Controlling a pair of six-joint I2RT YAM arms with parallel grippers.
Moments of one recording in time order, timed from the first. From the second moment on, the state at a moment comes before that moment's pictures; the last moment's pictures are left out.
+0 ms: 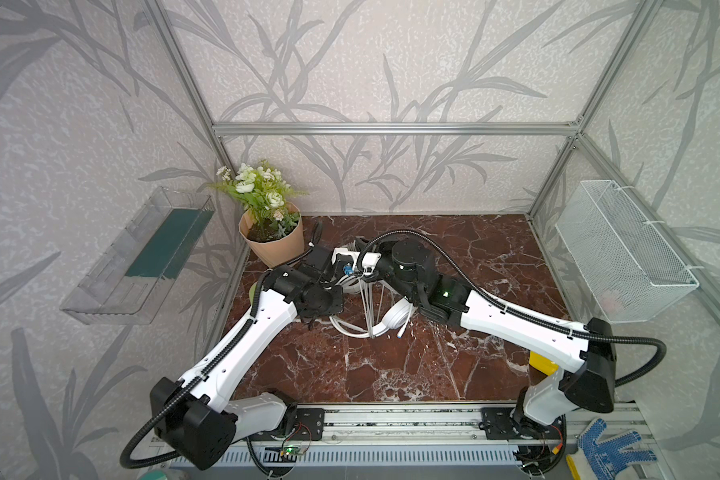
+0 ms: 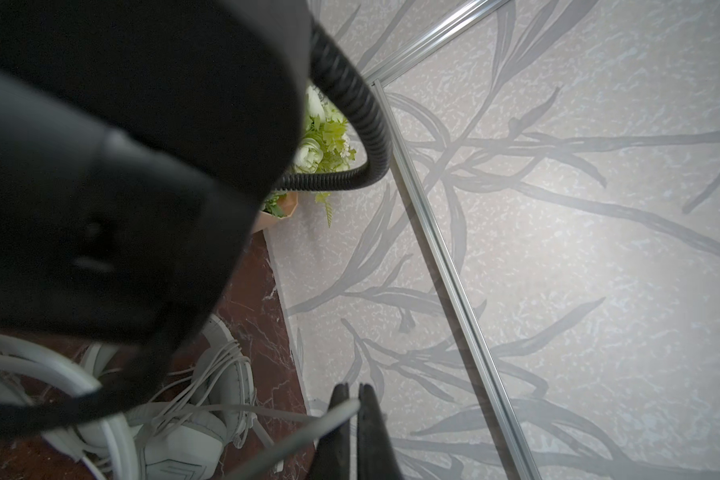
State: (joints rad) left arm -0.48 1.22 1.20 -1.16 0.00 -0.54; right arm 1.03 1.59 1.48 0.01 0.34 -0.96
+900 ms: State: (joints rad) left arm -0.58 1.10 1.28 -1.20 -0.02 -0.56; right arm 0.95 1.66 1.59 -0.17 0.22 -0.78
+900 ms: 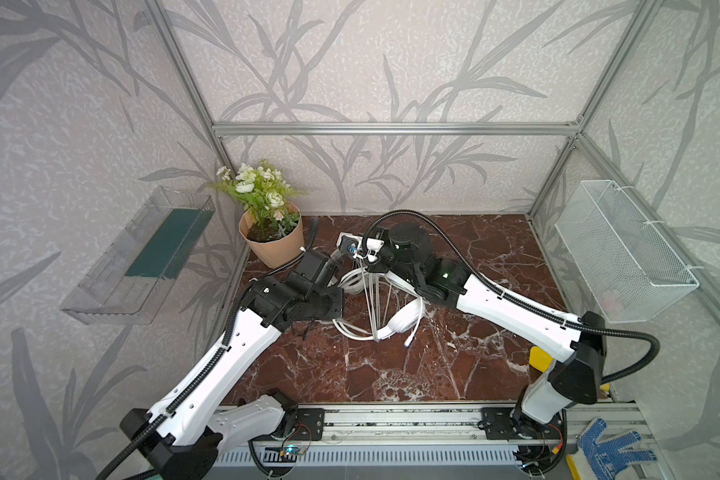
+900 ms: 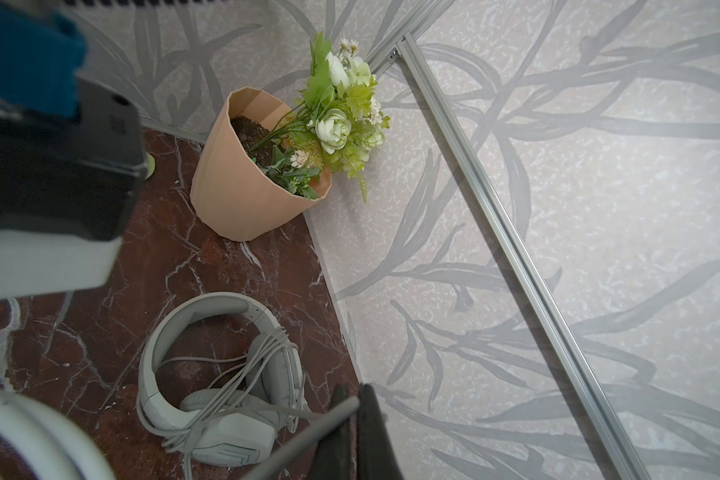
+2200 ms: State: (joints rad) left arm -0.59 1.02 1.32 -1.26 -0.10 -0.50; right arm 0.86 1.59 1.51 -0.22 0.09 -0.70
